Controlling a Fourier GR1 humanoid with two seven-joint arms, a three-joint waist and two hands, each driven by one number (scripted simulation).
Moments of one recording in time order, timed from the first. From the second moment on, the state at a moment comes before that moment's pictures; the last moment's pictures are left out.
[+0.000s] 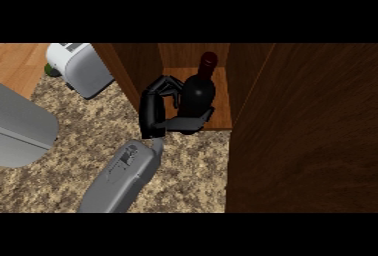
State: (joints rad) left arm -0.57 0.01 -0.37 -1.10 0.34 0.66 -0.40; right arm -0.06 -0.13 -0.06 -2.40 -0.29 0.19 0.57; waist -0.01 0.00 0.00
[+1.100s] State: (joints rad) left arm -0.85 0.00 -0.22 -0.67 0.40 0.58 -0.52; right arm -0.05 -0.12 -0.03 -2.40 -0.29 0.20 0.55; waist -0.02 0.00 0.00
